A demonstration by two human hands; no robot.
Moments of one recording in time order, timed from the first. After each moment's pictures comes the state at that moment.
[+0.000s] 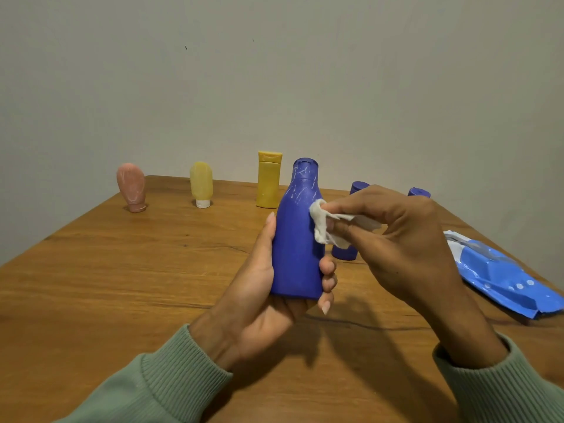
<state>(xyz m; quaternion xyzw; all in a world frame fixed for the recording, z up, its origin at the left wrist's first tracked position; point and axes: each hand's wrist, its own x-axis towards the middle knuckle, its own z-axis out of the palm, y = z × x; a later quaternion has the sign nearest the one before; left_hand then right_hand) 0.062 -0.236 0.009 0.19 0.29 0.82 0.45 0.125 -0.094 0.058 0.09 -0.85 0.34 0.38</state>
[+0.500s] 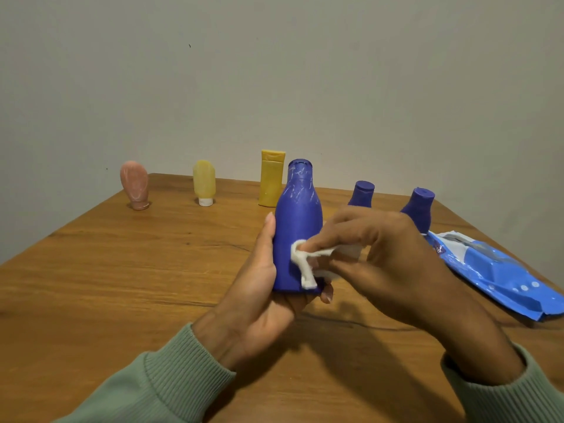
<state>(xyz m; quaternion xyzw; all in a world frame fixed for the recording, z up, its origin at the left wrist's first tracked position) 0.060 -0.232 0.007 0.12 0.34 0.85 0.37 0.134 -0.106 0.060 0.12 -0.92 0.27 0.25</state>
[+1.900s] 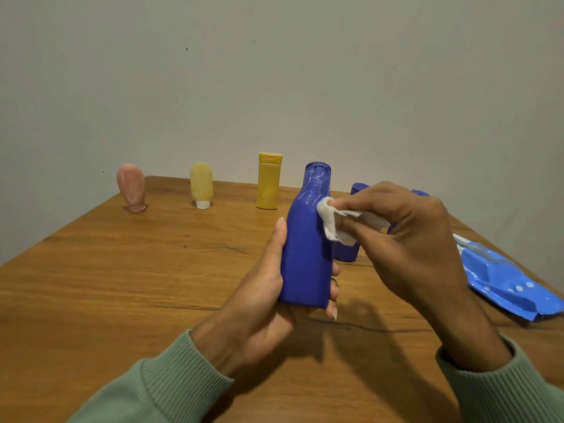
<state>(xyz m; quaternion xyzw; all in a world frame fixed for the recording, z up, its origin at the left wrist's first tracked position) 0.064 -0.233 0.005 0.21 0.37 0.81 0.40 0.126 -0.091 0.058 0.08 -0.86 0.30 0.41</state>
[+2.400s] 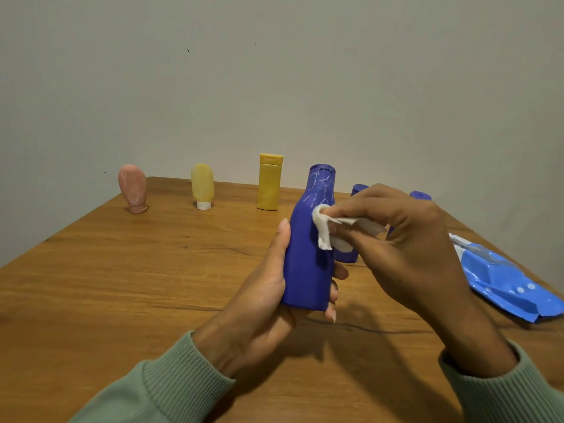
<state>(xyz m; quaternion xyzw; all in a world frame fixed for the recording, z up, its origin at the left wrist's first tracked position) 0.067 -0.236 0.006 0.23 0.42 0.80 0.37 0.128 -0.093 0.058 0.11 -0.86 0.29 0.40</state>
